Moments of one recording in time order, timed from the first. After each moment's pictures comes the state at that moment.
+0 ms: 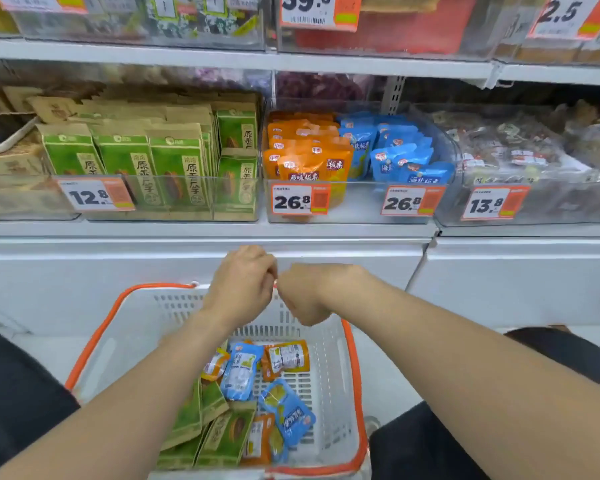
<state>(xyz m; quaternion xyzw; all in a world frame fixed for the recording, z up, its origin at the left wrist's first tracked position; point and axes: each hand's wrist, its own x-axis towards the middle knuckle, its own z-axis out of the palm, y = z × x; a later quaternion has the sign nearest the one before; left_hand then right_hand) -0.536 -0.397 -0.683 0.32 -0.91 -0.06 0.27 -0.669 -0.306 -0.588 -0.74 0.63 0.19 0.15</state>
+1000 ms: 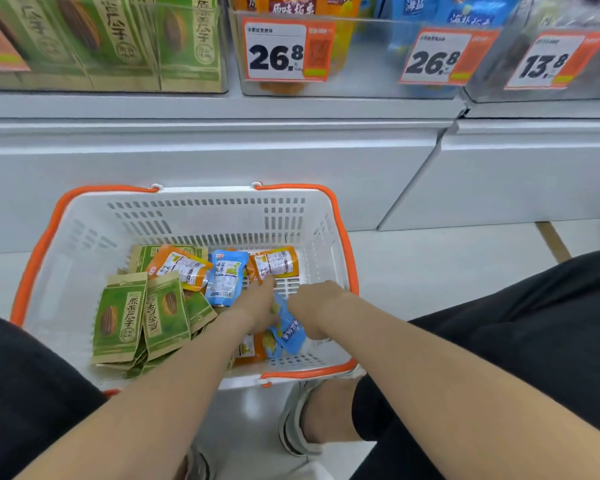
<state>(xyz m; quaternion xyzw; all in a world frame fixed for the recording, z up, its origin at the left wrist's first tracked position) -0.532 -0.321 -0.907 0.42 -0.81 -0.35 -0.21 -0.650 -0.237 -0.768 -0.67 0.61 0.33 0.25</state>
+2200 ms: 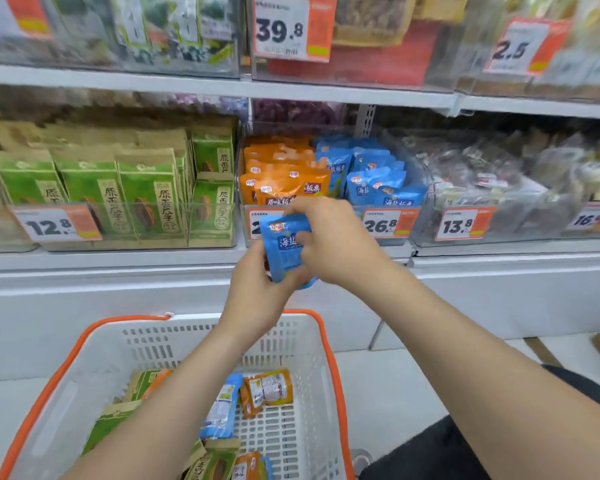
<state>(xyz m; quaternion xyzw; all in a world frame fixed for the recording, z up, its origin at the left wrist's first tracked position) -0.591 -0.353 -0.616 0.32 -0.71 -0.48 0.40 -0.715 -0.304 -0.525 -0.62 0.75 -0.25 -0.01</state>
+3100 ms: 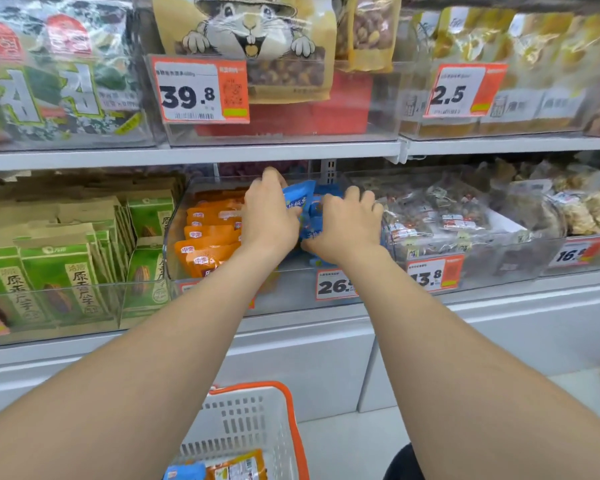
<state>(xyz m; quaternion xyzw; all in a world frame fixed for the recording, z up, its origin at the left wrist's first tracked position) -0.768 -0.444 -0.501 0.40 -0.80 -0.17 0.42 -0.875 -0.375 -0.508 -0.46 0.87 -0.14 -0.14</state>
